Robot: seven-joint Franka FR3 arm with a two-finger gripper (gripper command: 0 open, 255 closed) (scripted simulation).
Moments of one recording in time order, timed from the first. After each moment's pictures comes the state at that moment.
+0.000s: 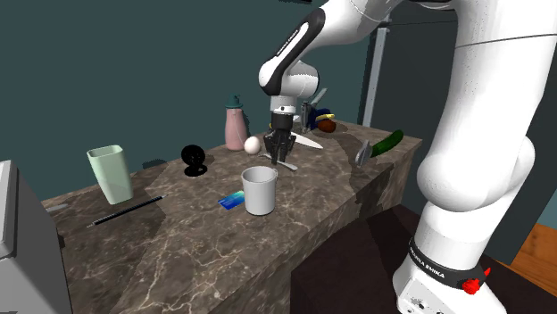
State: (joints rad) arm 0.08 0.15 0.07 -2.18 0.23 2.21 -0.22
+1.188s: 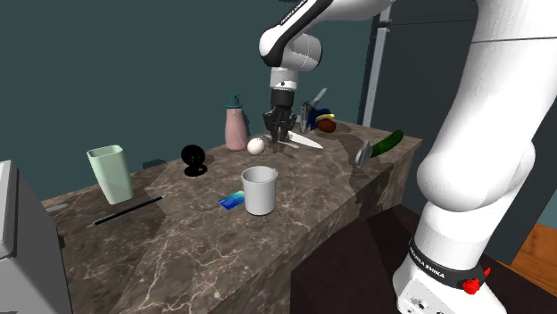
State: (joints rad) arm 0.07 0.05 0.07 -2.10 0.22 2.02 -0.18
